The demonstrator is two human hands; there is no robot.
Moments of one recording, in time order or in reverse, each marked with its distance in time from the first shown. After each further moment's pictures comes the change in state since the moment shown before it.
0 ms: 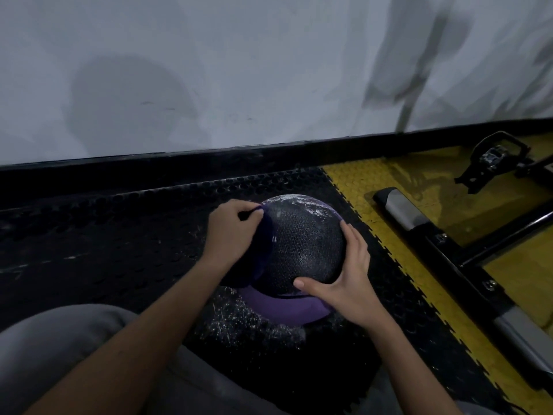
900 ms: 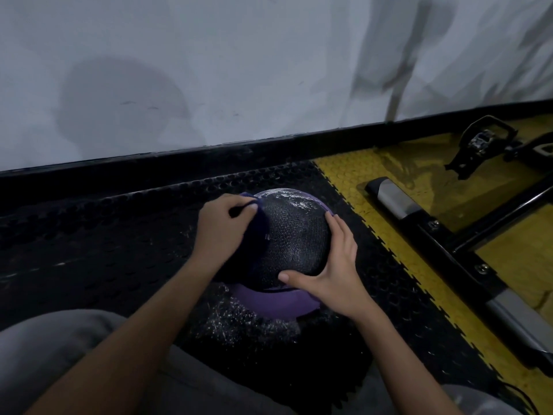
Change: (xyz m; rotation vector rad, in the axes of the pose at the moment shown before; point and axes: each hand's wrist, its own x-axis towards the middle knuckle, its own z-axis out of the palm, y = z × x) left_hand 0.000 0.003 0.003 -0.008 0.000 0.112; right_hand 0.001 -0.004 0.005 -0.042 0.019 -0.008
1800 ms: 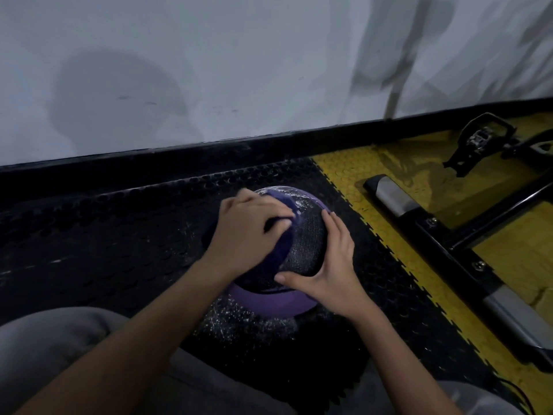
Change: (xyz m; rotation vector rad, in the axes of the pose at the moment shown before) left_hand -0.013 0.017 0.010 0.261 -0.166 0.387; right_hand -0.004 -0.004 0.000 -0.034 -0.022 -0.006
